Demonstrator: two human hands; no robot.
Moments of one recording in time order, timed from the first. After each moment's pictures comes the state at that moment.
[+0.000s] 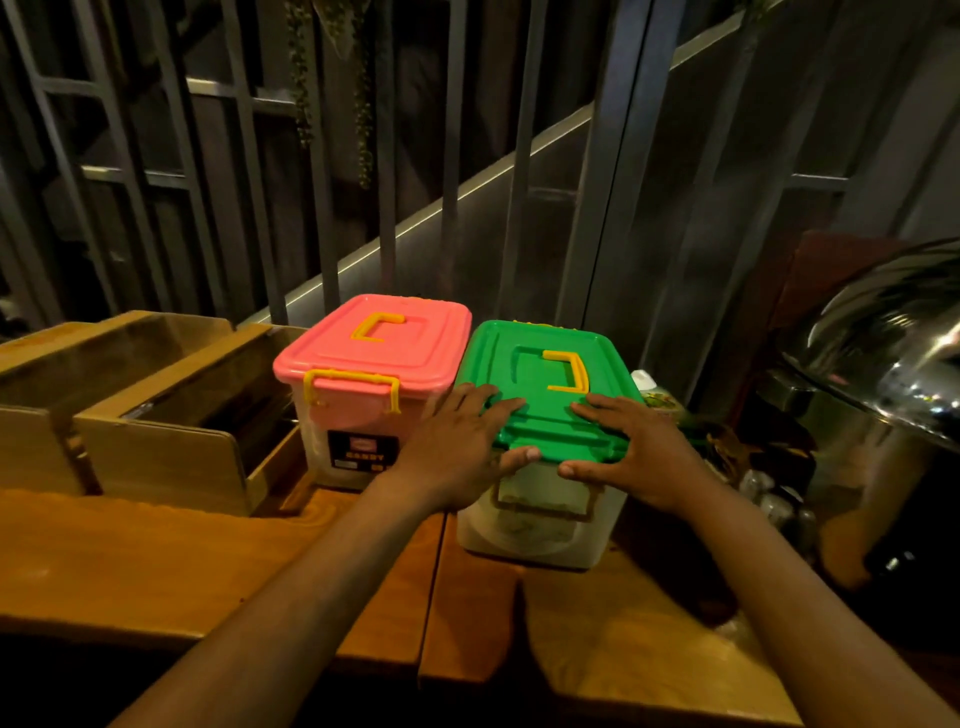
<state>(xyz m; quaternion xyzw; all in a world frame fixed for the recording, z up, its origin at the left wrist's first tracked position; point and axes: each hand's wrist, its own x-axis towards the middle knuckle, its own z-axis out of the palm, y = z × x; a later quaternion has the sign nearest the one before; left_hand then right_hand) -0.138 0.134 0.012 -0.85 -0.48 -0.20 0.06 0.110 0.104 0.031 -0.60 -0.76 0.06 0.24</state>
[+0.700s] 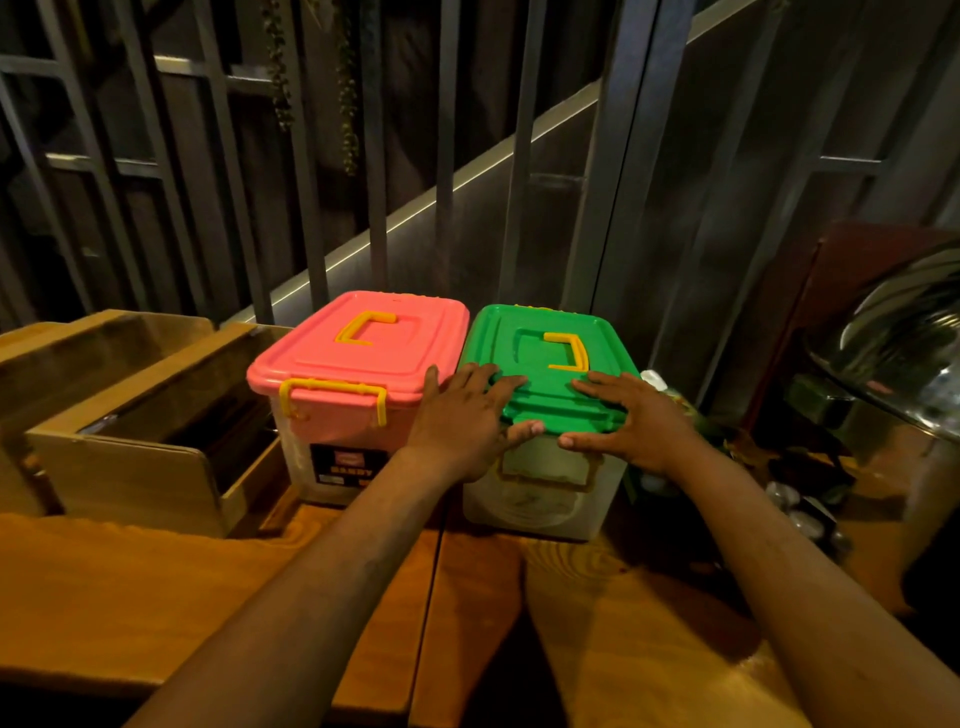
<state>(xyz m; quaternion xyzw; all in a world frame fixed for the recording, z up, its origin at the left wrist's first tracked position) -0.119 0.203 0.011 -0.83 -0.51 -0.20 0.07 0.121 0.180 0.031 -0.60 -0.76 0.07 0.26</state>
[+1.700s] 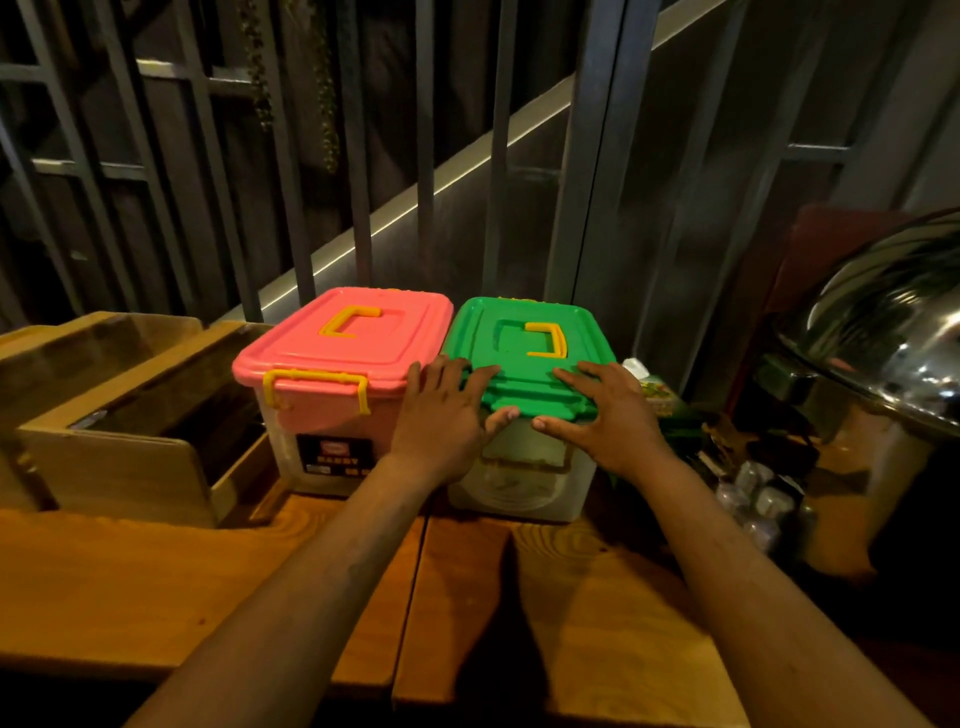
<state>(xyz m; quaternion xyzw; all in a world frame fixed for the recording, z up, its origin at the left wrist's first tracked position) -0.112 0.192 -0.007 -0.80 -0.51 -0.28 0.15 0.117 0.171 0.007 -0.61 -0.73 -0.01 0.32</state>
